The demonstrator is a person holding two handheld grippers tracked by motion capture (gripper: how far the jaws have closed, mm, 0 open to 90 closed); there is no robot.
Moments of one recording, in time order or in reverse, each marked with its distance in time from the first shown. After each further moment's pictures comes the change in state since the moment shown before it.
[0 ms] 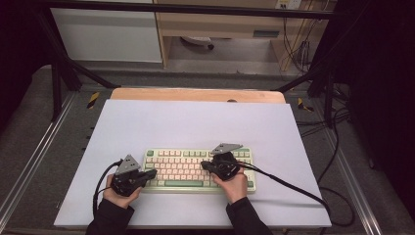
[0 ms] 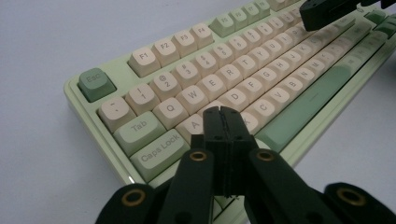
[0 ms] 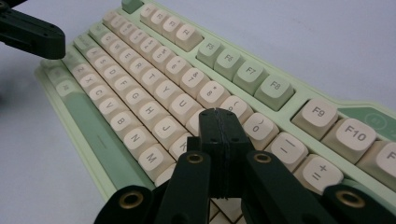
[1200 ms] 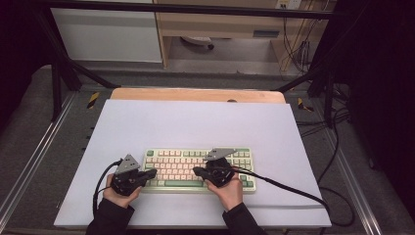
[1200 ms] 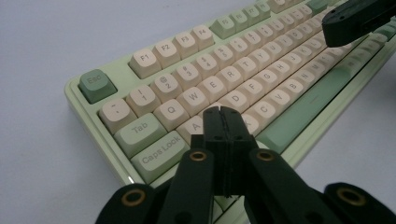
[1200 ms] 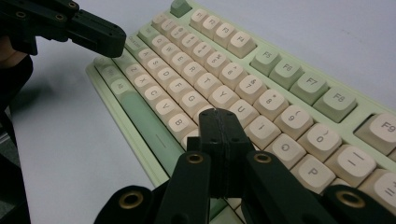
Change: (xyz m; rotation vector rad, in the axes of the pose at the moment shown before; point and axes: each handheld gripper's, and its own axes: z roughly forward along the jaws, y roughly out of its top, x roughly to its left) left arm 0.001 0.000 0.000 -0.003 -0.002 -0.002; right arm 0.028 0.002 -0.002 -0.006 0.067 -0.047
